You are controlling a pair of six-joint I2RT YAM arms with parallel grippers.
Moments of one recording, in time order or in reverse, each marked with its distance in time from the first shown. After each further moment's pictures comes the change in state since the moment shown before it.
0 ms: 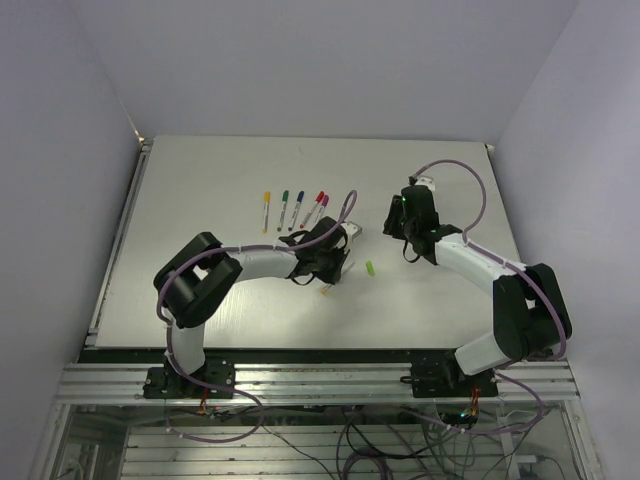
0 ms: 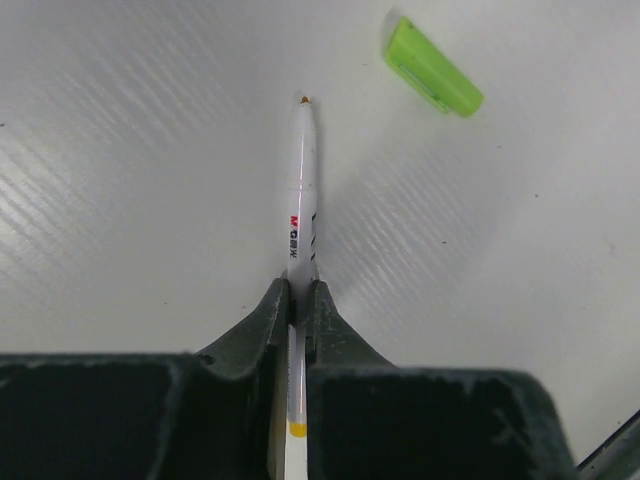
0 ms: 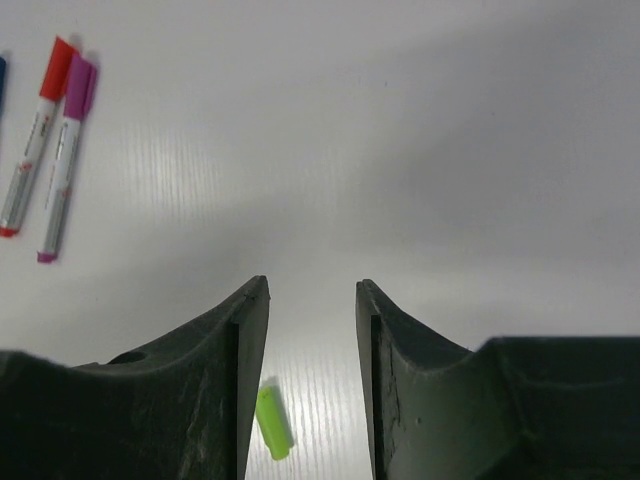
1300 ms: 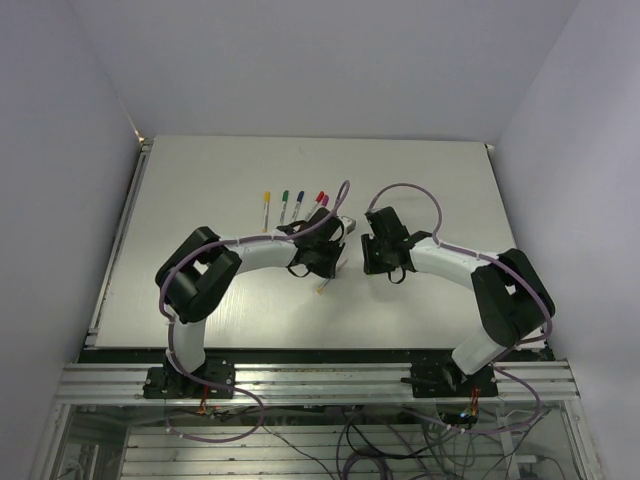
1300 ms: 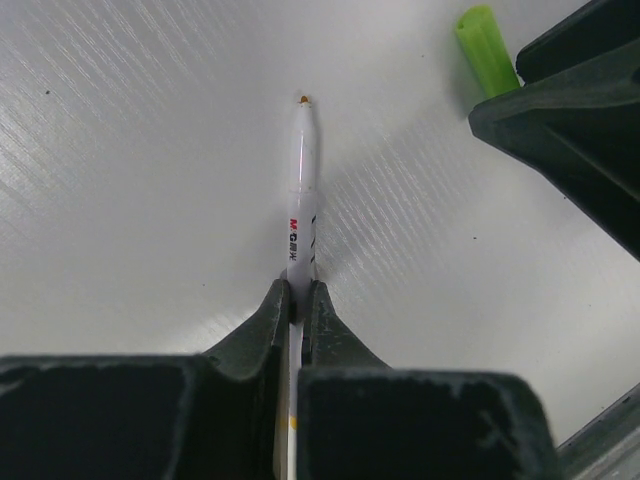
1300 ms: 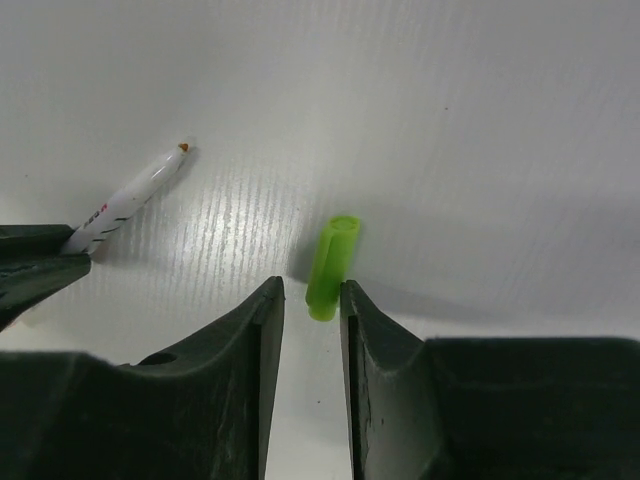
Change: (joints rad) left arm 0.051 0.031 0.084 -0.154 0.024 -0.033; right arm 0.188 0.109 0.000 -0.262 -0.178 -0.112
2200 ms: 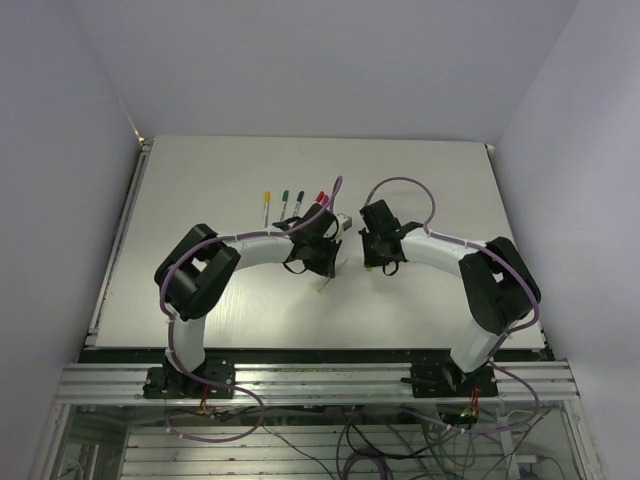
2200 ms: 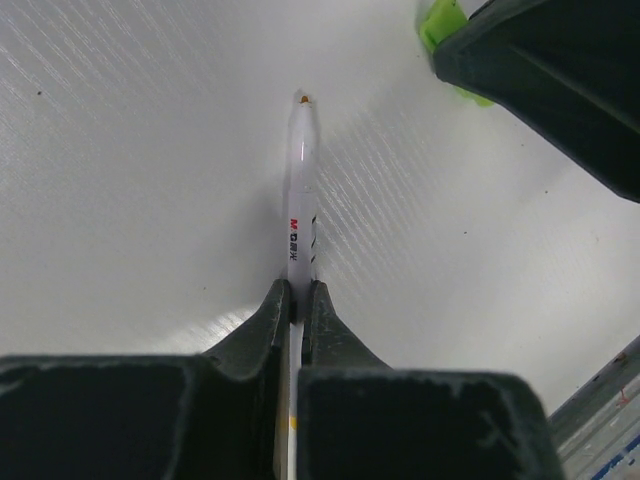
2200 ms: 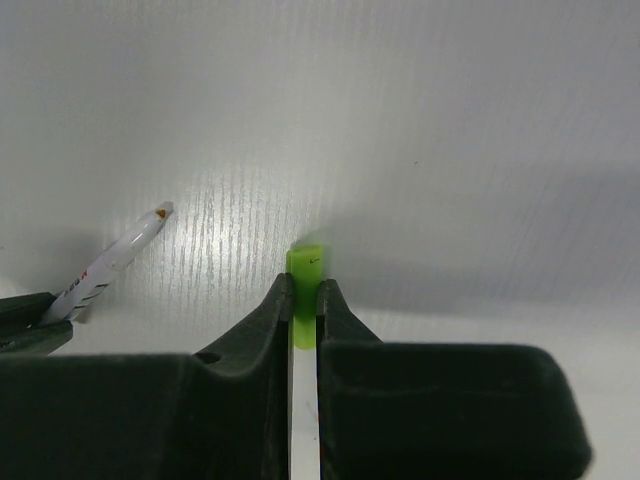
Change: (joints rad) left arm 0.043 0.006 -0.003 0.017 0.096 -0.007; right arm 0.004 0.100 0.101 -0.043 0.075 0.023
